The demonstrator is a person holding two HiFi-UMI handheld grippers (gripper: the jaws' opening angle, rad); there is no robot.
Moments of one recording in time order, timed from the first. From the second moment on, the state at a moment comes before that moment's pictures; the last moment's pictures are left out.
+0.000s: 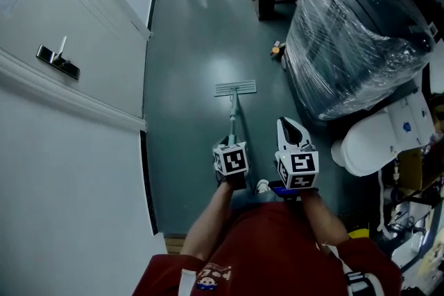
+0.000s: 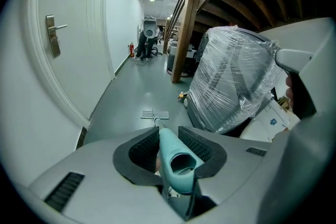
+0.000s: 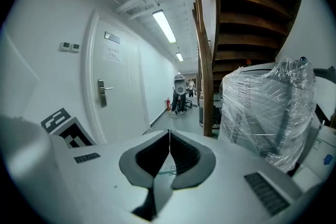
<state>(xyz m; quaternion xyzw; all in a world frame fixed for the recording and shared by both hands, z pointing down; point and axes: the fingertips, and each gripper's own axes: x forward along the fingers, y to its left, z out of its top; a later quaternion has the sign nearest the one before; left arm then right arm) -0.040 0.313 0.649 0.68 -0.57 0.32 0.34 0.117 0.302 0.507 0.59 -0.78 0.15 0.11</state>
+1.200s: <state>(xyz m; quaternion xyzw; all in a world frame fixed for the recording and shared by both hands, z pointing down) -0.080 0.079 0.666 0.70 -0.54 0.30 0.34 0.048 0.061 0.500 0.61 -0.77 0.13 0.12</state>
